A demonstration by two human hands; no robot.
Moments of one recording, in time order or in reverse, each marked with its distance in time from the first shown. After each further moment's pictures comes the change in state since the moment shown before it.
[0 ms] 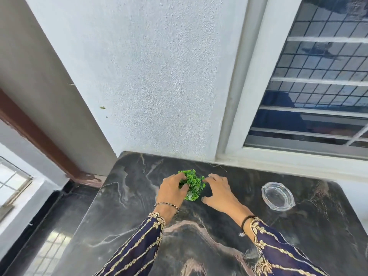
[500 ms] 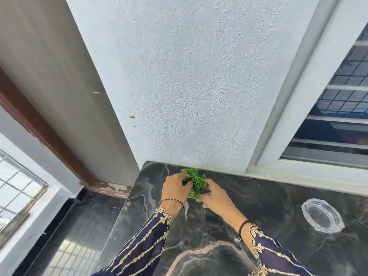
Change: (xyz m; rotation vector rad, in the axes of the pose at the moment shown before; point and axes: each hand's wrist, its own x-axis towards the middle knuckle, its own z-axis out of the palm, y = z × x) left_hand 0.057 -0.068 -0.056 -0.045 0.026 -0.113; right_hand 0.055 -0.099 0.040 0.616 -0.023 0.110
